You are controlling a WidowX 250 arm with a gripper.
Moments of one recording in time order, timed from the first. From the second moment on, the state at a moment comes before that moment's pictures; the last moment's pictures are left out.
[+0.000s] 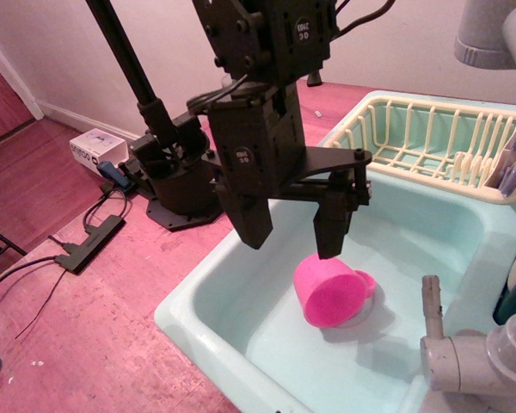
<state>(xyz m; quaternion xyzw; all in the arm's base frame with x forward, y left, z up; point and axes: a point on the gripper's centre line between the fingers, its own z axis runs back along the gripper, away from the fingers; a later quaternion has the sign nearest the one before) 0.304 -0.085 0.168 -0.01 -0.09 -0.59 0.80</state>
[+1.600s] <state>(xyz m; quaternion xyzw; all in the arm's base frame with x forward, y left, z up) 0.328 -0.091 0.101 -0.02 -0.04 -0.76 0.65</state>
